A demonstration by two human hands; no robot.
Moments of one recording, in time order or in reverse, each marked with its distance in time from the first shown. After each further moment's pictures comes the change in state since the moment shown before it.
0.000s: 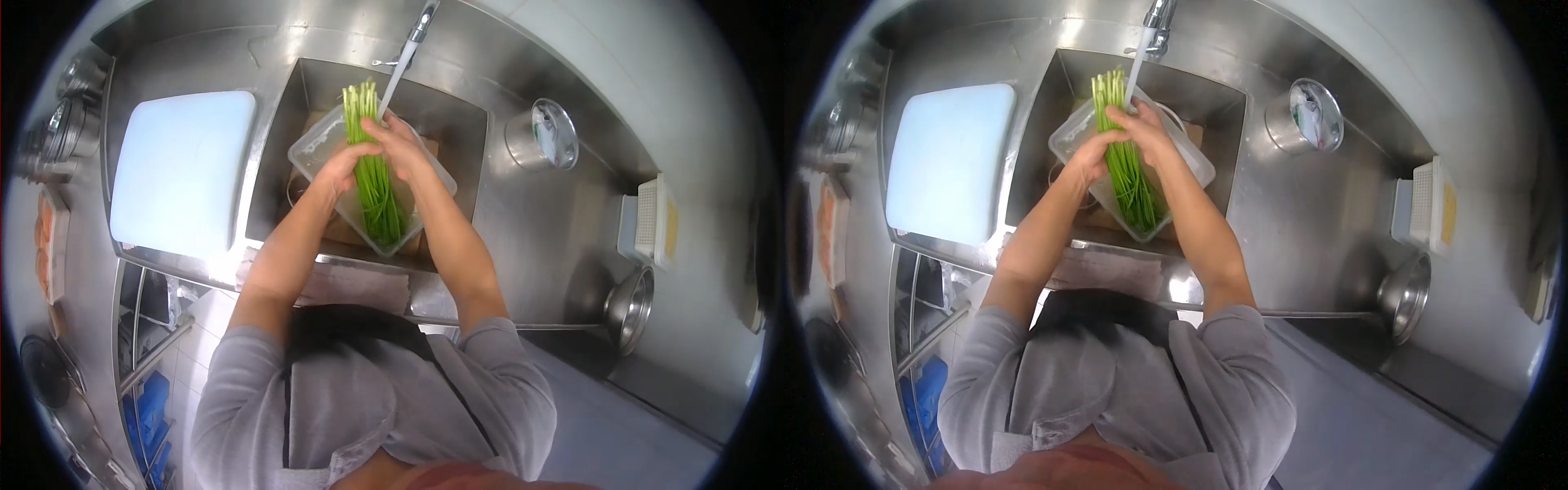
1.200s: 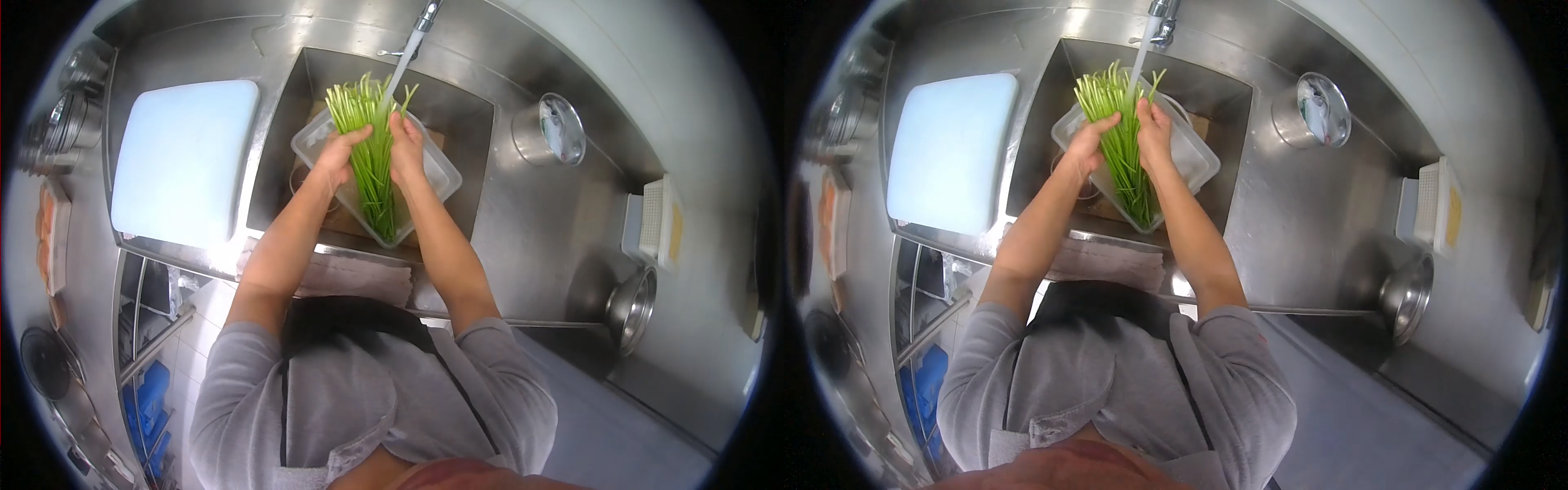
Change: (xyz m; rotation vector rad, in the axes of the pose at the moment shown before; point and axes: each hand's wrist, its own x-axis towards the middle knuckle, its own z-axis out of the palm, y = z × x) left_hand -0.013 0.008 0.008 -0.119 0.208 0.162; right_hand 0.012 0.069 -0.009 0.264 0.087 -0.268
